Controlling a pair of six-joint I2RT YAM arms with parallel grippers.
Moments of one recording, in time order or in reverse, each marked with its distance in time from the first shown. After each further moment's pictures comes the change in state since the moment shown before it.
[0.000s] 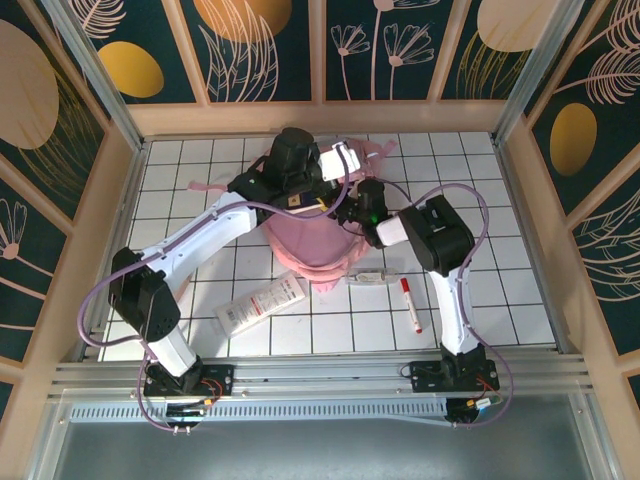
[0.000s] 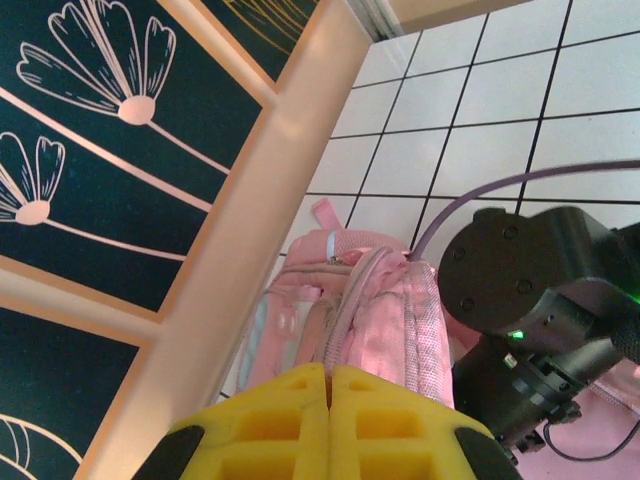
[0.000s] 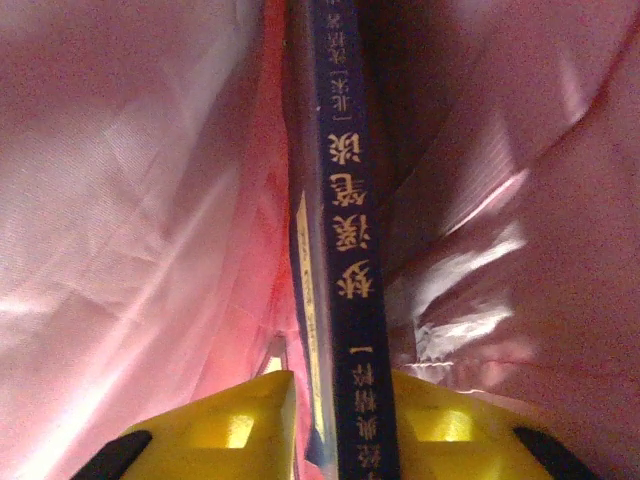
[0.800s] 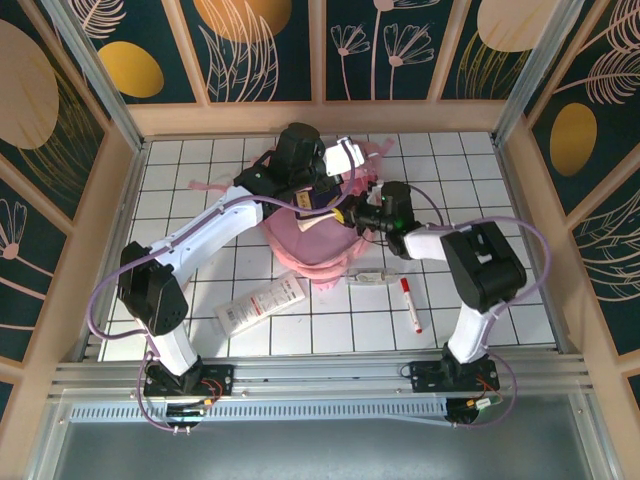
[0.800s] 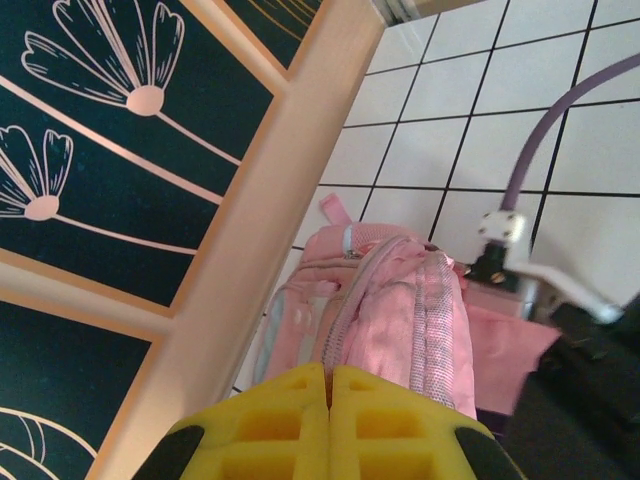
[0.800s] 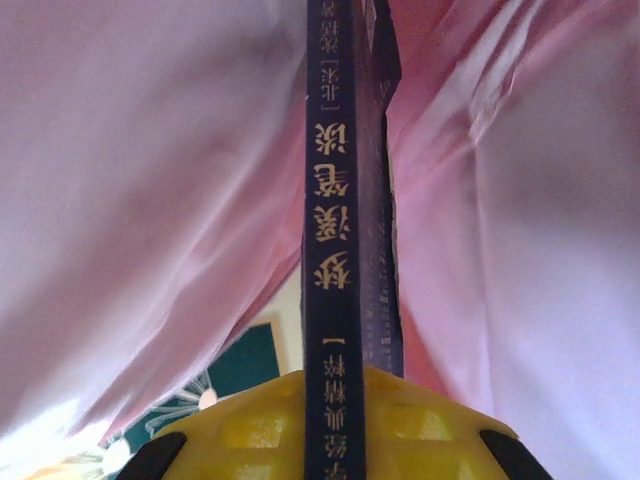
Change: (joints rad) left arm -0.001 0.062 0.086 -0.037 -0.030 0.010; right arm -0.030 -0.384 -0.272 -0.151 -0.116 0.005
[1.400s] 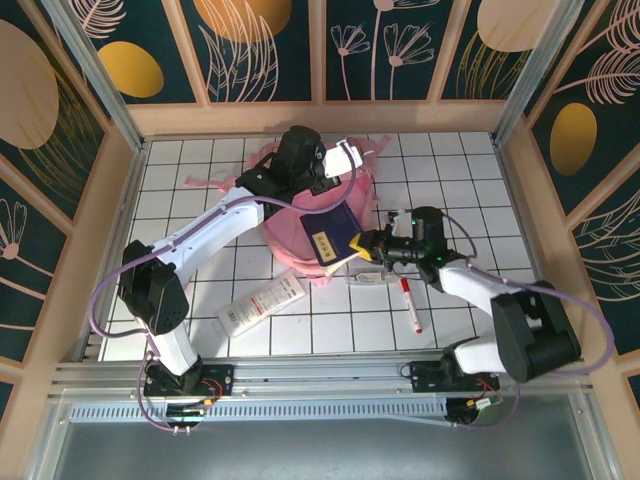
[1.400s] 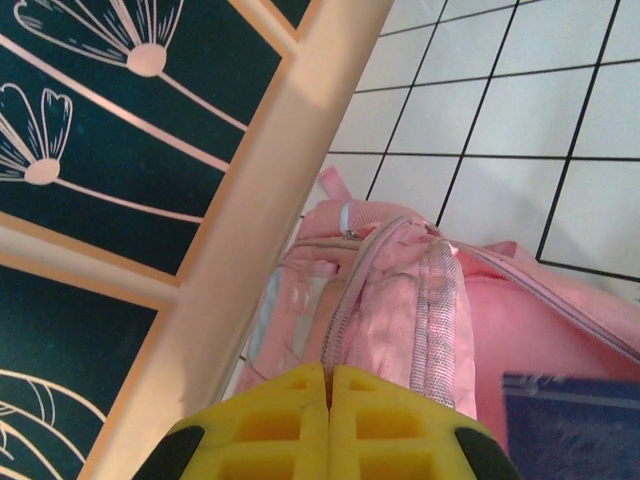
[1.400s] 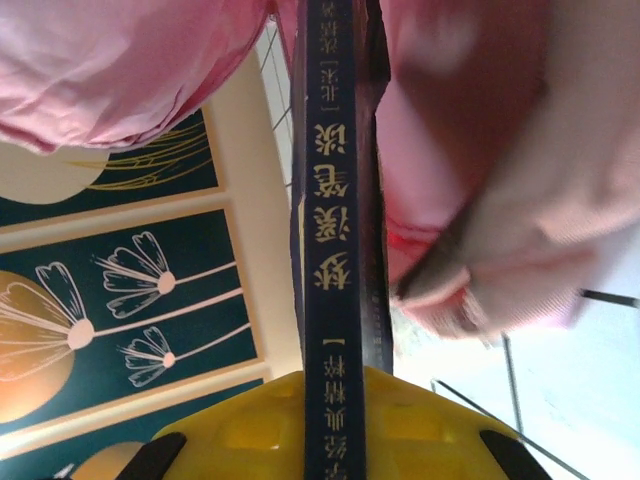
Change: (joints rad) left arm 0.001 0.005 -0.019 -0.005 -0.058 0.005; right arm -0.052 -0.469 -0.318 -0.339 -0.199 -0.156
